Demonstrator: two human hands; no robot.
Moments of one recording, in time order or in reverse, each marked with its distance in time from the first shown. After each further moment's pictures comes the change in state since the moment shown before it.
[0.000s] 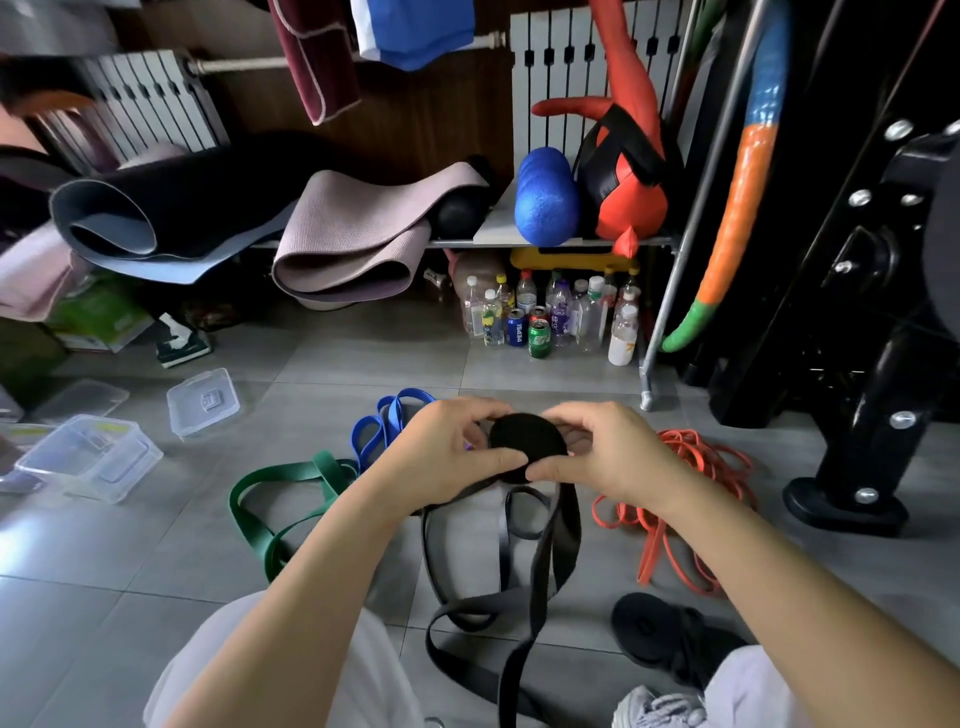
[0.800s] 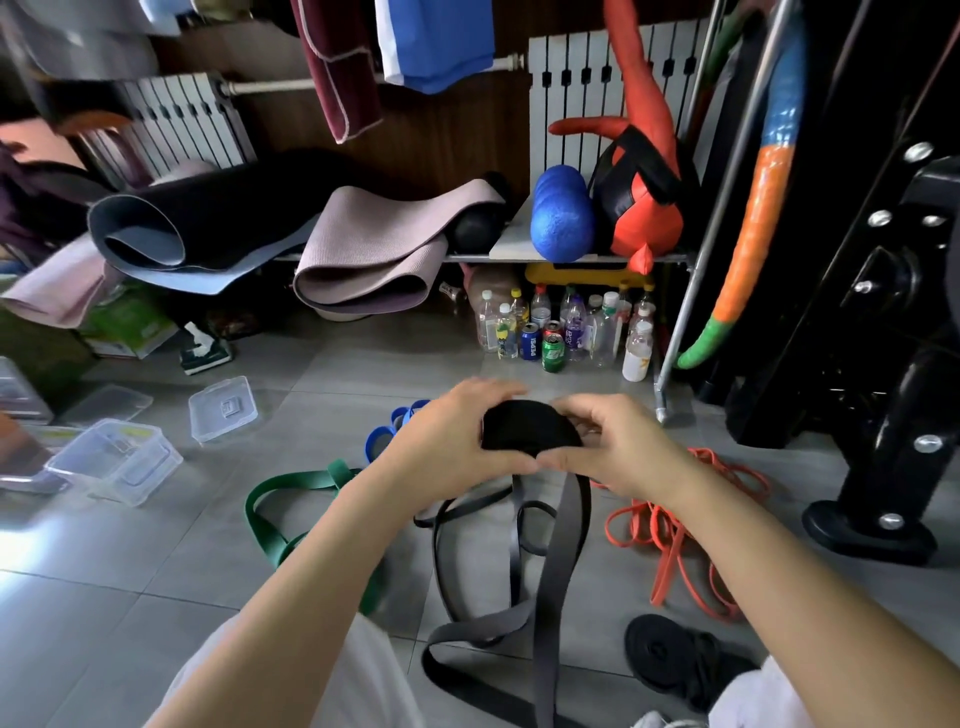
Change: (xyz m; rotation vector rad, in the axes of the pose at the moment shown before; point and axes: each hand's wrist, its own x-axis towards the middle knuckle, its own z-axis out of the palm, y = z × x) left_hand 0.008 0.008 -0.015 0.281 0.057 0.011; right_hand 0.013 -0.010 -0.007 0.012 0.041 -0.096
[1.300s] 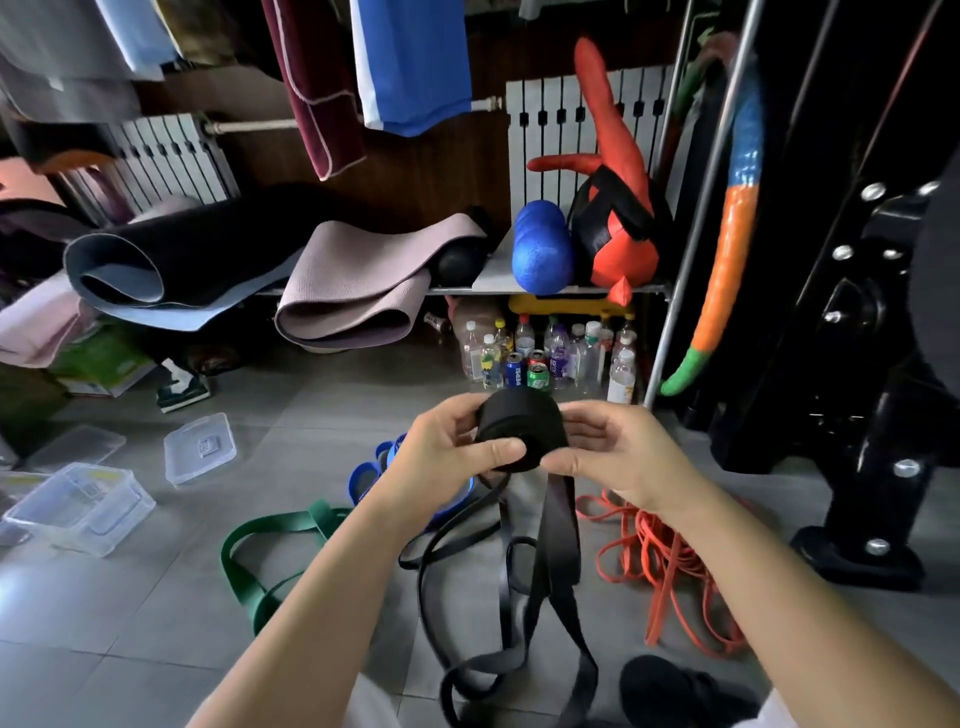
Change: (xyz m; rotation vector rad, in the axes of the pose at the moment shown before) left_hand 0.023 0.004 0.005 -0.935 0.087 -0.083; right_hand 0.013 0.002 -0.020 0.454 0.065 -0.031
